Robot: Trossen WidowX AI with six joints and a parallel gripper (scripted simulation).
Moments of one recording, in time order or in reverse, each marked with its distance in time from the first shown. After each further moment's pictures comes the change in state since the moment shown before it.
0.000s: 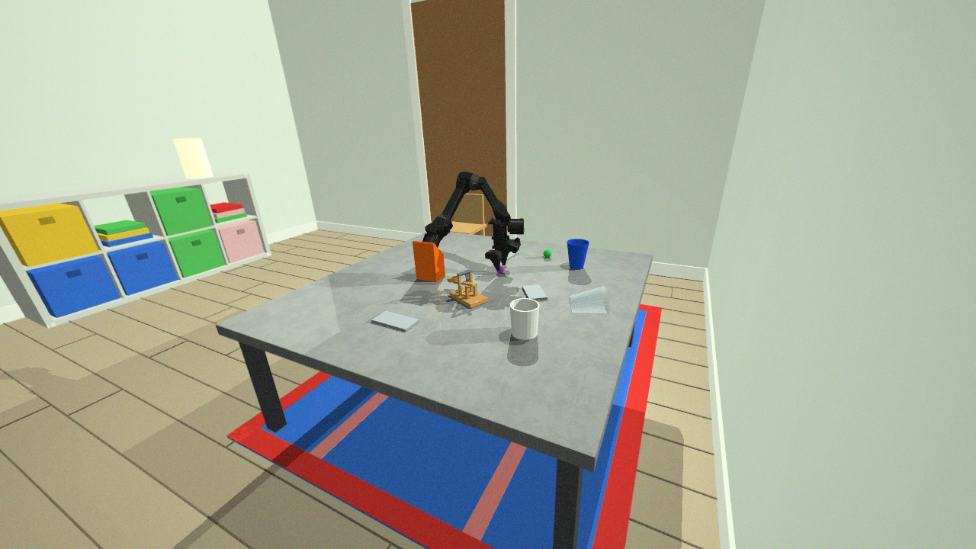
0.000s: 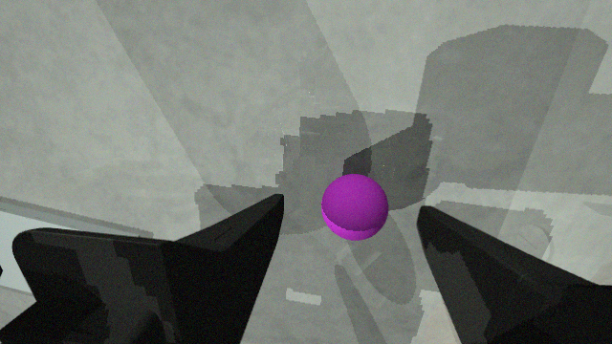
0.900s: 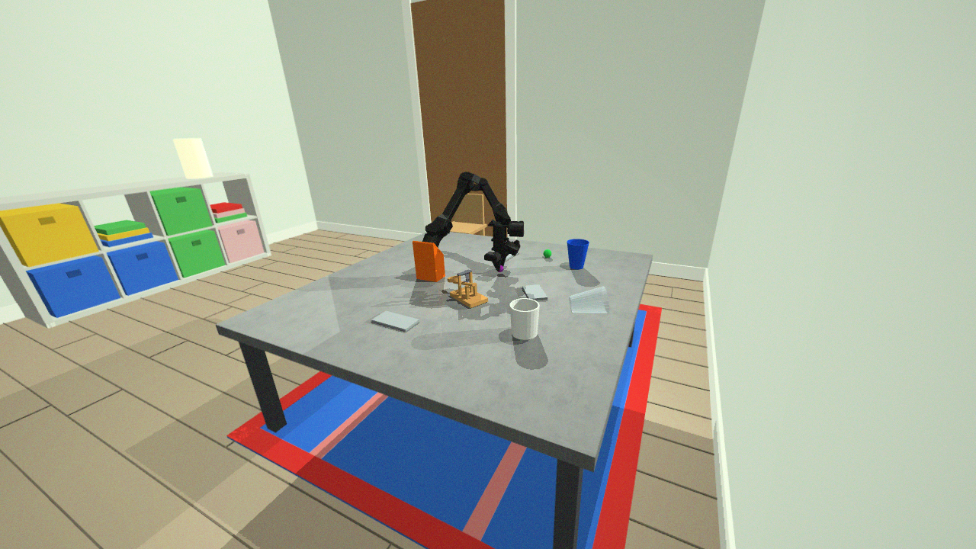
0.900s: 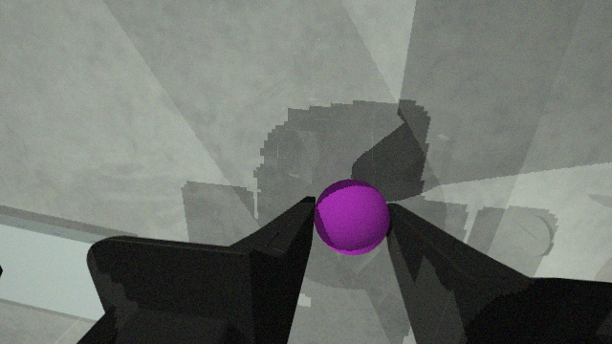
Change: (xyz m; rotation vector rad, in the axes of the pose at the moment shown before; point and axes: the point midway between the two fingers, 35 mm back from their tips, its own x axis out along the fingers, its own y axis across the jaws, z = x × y) arm 0.008 -0.003 -0.003 0.018 0.020 -0.010
